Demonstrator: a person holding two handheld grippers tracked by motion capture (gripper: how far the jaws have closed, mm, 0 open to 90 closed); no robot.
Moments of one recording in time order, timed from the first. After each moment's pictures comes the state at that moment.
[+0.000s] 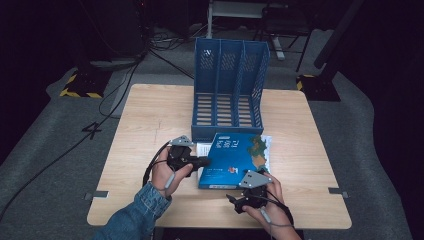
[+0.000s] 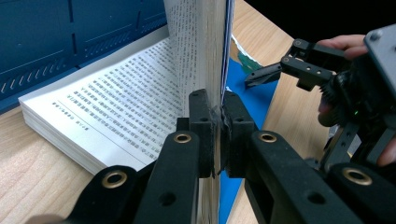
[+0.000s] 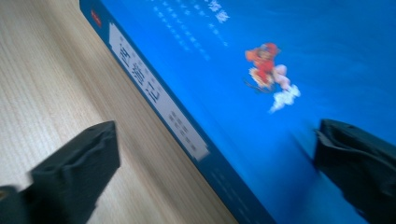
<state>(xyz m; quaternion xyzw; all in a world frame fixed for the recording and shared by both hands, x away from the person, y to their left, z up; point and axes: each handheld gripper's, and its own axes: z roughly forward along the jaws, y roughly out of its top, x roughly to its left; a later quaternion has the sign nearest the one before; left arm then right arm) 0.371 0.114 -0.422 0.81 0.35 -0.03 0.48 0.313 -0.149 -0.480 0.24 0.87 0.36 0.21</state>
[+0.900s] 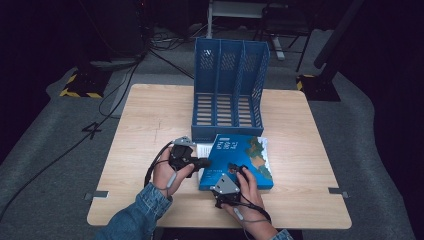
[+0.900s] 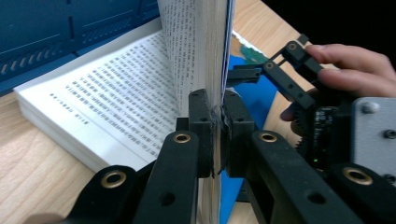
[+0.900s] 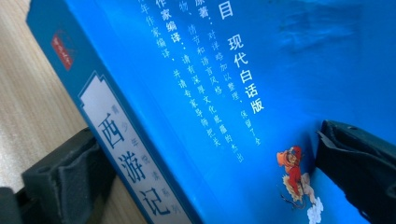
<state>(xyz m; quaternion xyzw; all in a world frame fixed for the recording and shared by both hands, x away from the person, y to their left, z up) 0.376 0.112 -0.430 0.81 0.37 -0.04 0.46 0.318 -0.092 -0.502 0.18 0.86 0.31 0.36</state>
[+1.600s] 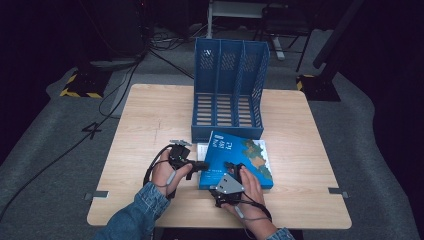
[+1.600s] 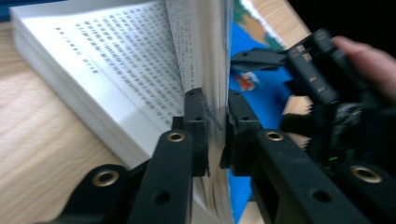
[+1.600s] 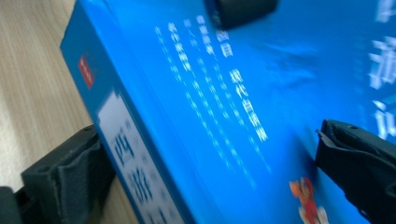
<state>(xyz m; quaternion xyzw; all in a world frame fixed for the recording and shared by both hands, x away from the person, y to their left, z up) 0.384 0.118 -0.454 0.77 0.44 -0.11 0.45 0.327 -0.095 -0.511 0.13 0.85 0.37 0.34</state>
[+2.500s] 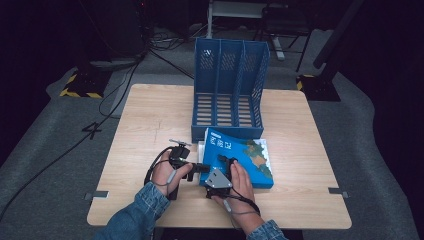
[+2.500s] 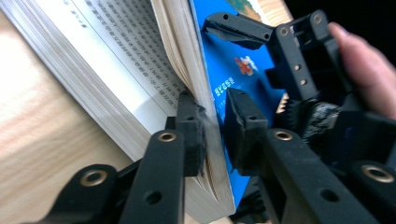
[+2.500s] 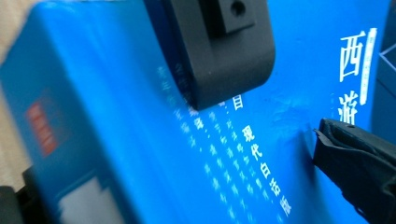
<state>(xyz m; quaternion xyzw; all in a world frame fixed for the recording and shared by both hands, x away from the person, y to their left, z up) 0.387 0.118 -0.464 0.74 0.48 -0.18 0.44 0.344 -0.067 -0.514 0.15 0.83 0.36 0.39</state>
